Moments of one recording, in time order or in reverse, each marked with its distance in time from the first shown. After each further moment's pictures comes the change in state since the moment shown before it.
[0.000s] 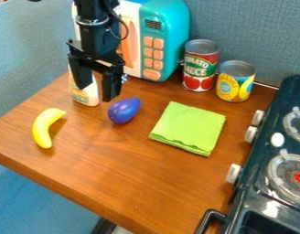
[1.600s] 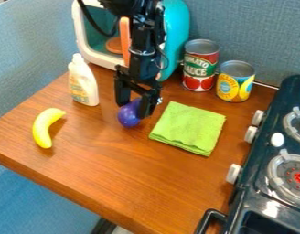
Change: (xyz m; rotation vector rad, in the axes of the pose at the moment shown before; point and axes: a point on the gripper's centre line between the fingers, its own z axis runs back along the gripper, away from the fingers) arm 0.062 -0.021 -0.068 0.003 0.170 -0.110
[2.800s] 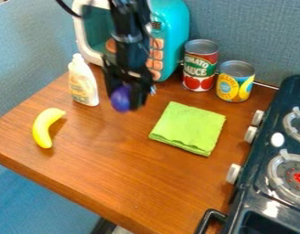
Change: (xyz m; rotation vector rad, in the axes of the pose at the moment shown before) arm -0.033 -0.002 0.040 -0.022 -0.149 0.072
